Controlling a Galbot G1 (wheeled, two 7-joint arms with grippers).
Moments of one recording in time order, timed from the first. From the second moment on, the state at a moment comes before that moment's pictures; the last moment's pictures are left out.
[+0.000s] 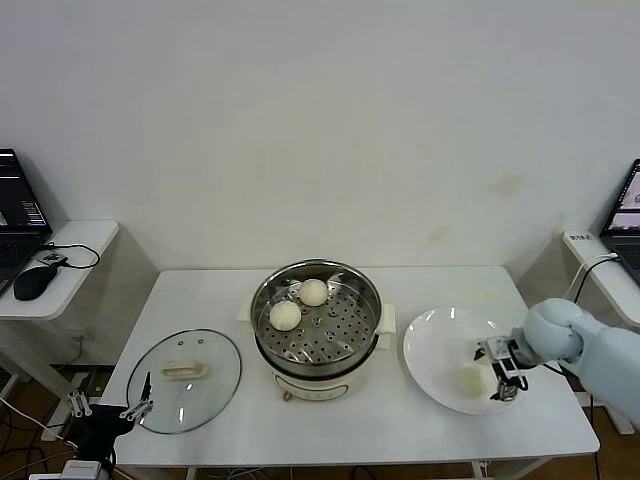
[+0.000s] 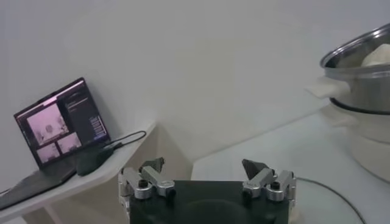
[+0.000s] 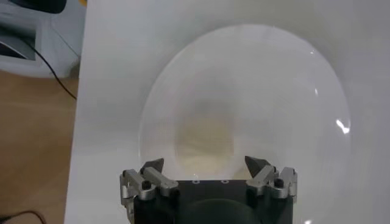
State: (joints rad) left arm 1.81 -1.19 -0.79 -2.13 -0.04 0.08 -0.15; right arm -0.28 0.47 -0.63 1.53 -0.22 -0.25 -1.05
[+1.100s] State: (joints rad) left arm 1.81 -1.19 -0.79 -2.14 -0.03 0.08 -0.16; right arm -0.21 0.50 -0.64 1.50 -0.19 -0.26 -1.09
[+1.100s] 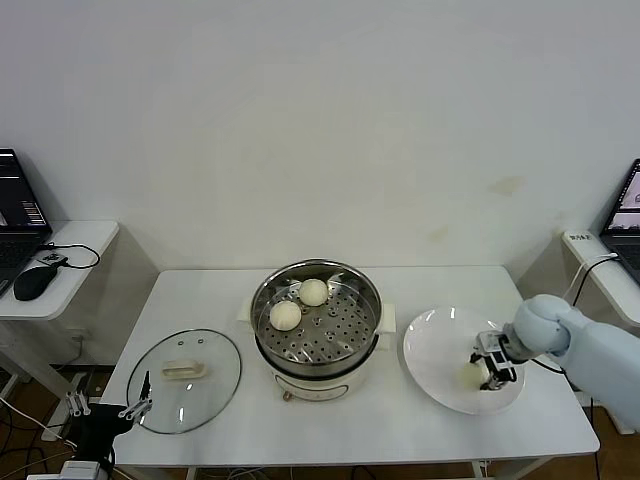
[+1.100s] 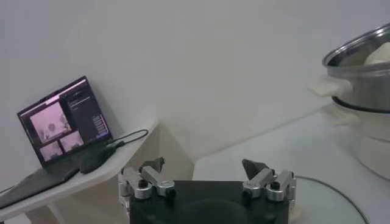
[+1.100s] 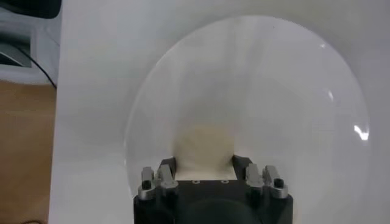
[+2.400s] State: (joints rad) left arm 1.81 -1.21 -0.80 -2.16 -0.04 0.06 -0.17; right arm 0.49 0.97 -1.13 1.47 0.17 -0.20 -1.06
